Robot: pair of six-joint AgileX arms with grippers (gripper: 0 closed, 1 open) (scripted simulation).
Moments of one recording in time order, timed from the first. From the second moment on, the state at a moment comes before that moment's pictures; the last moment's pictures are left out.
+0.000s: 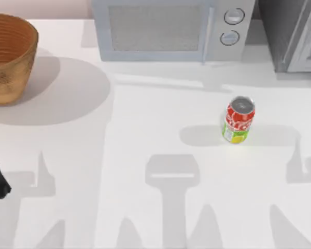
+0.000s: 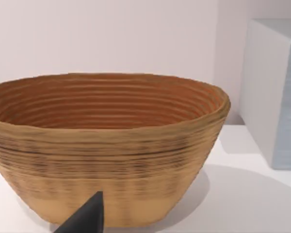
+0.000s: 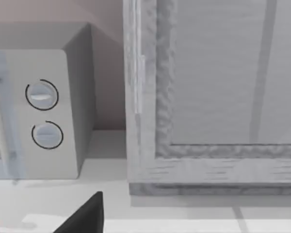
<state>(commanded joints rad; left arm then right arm) 0.00 0.00 0.00 0.00 0.00 0.00 0.11 0.34 0.07 0.25 0.11 0.01</state>
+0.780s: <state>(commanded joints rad) 0.00 0.00 0.00 0.00 0.00 0.00 0.50 1.58 0.32 1.17 0.53 0.06</state>
